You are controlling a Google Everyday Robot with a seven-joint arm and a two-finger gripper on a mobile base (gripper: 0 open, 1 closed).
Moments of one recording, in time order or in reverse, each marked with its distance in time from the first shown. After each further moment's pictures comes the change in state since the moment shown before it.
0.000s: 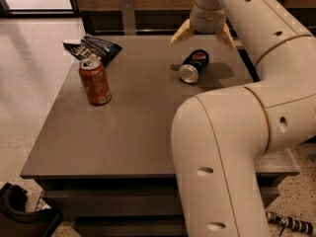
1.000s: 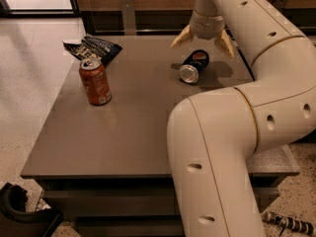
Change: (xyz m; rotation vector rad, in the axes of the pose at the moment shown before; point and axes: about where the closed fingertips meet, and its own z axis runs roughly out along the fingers) arm 0.005 -0.001 0.020 0.008 0.054 0.129
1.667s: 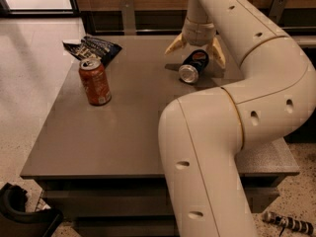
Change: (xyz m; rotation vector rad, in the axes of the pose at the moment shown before) arm 0.010 0.017 0.026 0.008 0.068 0.022
